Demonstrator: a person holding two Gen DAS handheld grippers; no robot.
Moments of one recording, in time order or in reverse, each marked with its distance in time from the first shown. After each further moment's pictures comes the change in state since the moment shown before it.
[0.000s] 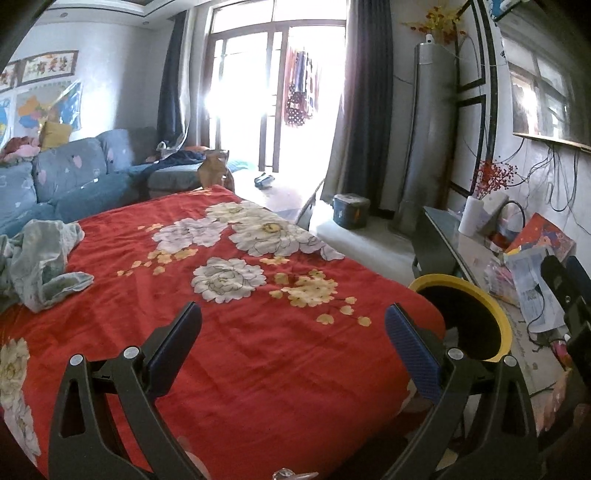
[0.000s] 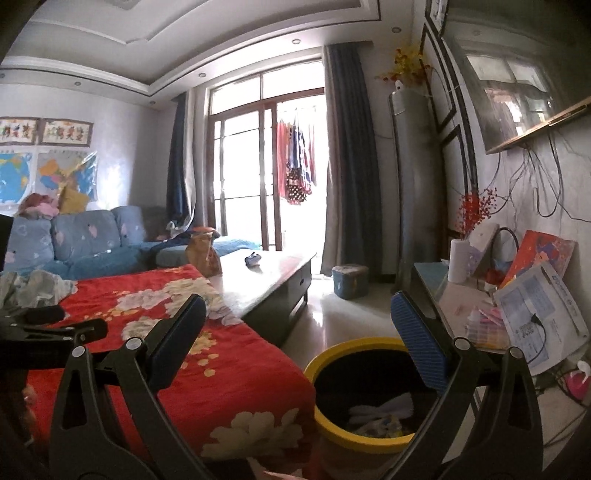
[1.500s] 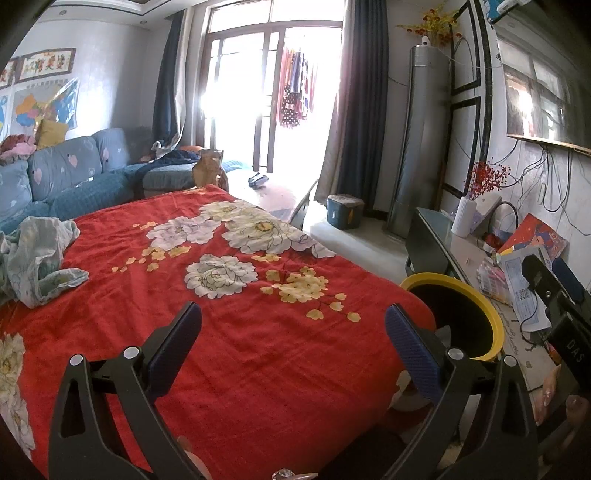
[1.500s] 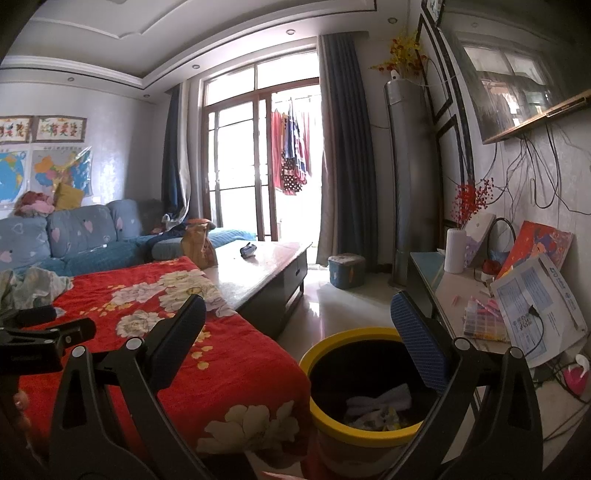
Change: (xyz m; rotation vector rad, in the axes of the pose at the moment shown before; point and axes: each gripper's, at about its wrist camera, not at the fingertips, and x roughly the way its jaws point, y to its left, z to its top) left arm -0.004 -0.005 -0.003 -0.002 -0.002 -0.023; right arm 0.003 0.002 -0.006 0.011 0.037 -0.021
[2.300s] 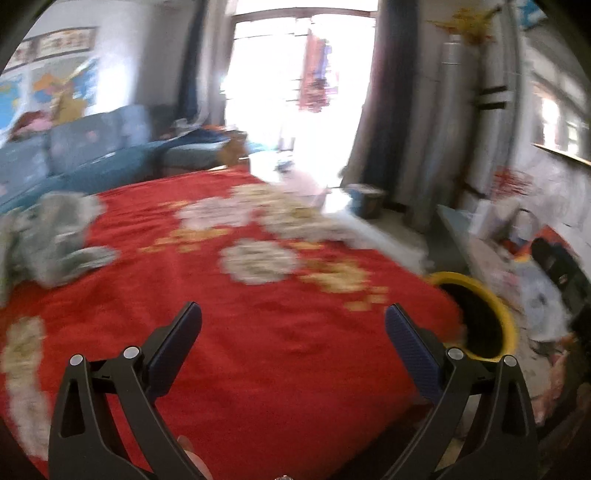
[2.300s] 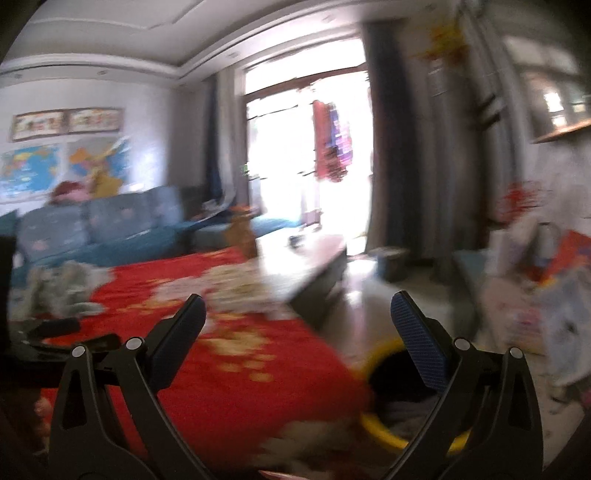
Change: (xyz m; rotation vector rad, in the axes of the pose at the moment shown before) left arm -0.008 0.063 0.002 -0.097 0.085 0.114; right arm 0.036 0.063 0.031 -0.043 0.105 0.249
